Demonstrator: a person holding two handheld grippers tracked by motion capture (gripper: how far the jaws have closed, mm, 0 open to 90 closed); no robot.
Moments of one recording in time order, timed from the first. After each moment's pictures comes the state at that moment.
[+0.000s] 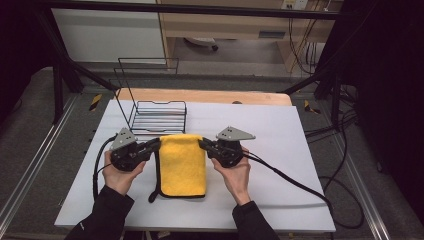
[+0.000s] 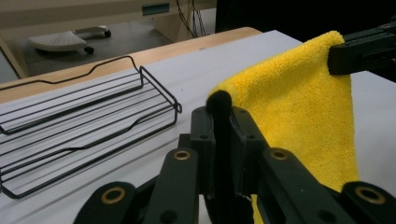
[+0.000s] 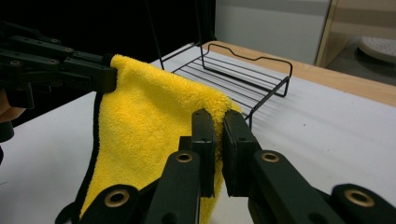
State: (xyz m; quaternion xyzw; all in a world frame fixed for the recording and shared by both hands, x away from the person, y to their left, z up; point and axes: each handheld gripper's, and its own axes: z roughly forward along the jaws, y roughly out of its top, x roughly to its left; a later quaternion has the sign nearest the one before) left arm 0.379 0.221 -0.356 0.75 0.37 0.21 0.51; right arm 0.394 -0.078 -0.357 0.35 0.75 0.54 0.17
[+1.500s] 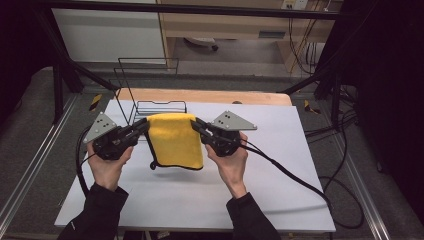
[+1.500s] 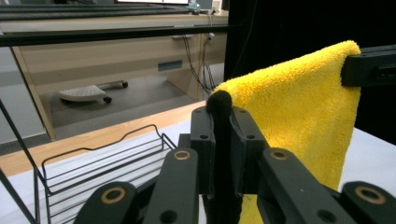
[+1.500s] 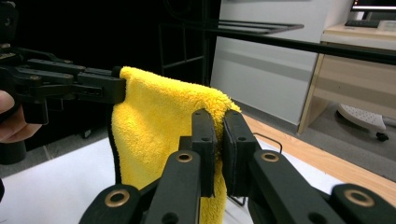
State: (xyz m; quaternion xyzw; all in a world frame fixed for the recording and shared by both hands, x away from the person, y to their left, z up) left arm 0.374 0.241 -0.303 0.69 0.36 0.27 0.57; right arm 0.385 -0.062 -0.291 0.29 0.71 0.59 0.24
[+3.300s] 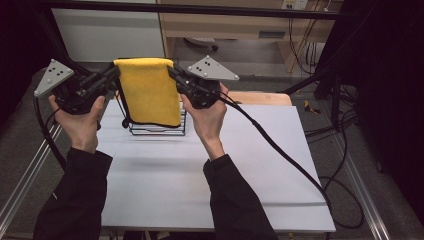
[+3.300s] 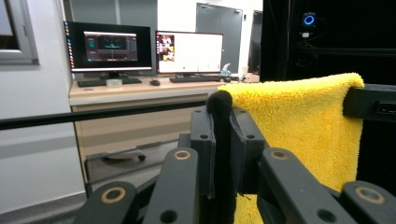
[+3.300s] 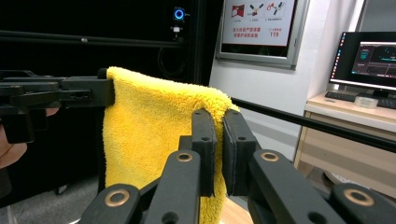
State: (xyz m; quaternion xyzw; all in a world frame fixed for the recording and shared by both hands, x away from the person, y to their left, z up) left arm 0.409 0.278 -0.198 0.60 0.35 0.36 0.62; right arm 0.433 -0.011 -0.195 0.25 0.65 0.65 0.30
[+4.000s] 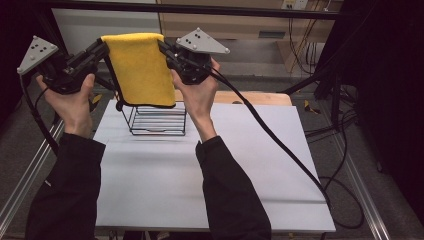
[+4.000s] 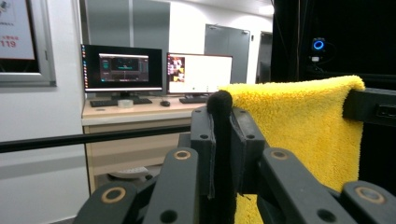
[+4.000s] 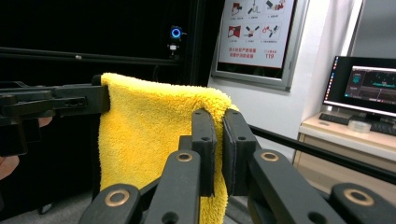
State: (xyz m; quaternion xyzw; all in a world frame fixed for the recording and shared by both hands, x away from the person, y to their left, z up) left arm 0.429 0.291 -0.166 0.57 0.35 0.38 0.64; right arm 0.458 0.008 -0.155 0.24 0.64 0.66 0.32
